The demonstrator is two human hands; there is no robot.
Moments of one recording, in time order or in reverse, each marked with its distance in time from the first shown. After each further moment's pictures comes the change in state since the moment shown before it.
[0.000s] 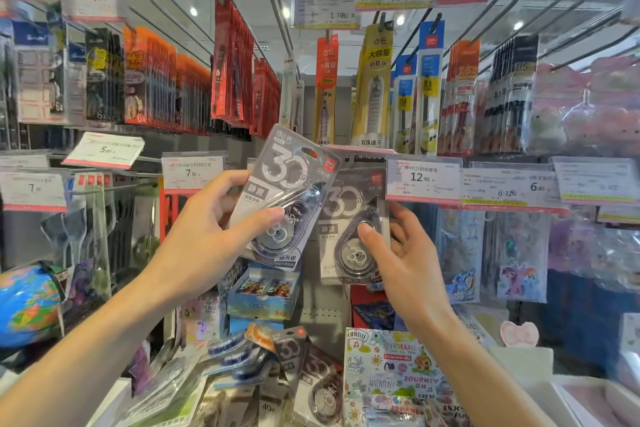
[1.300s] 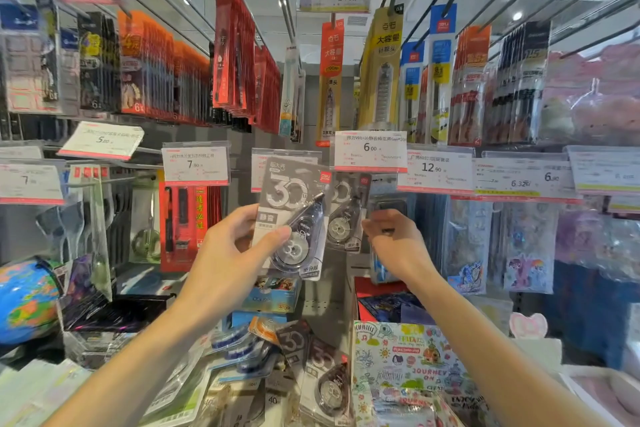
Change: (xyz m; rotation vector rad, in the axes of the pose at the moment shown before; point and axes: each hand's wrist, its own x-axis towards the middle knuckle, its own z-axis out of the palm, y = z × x) left_hand -0.011 -0.041 0.024 0.002 0.062 -0.157; right_hand 0.069 0.059 0.004 -0.382 0.006 0.234
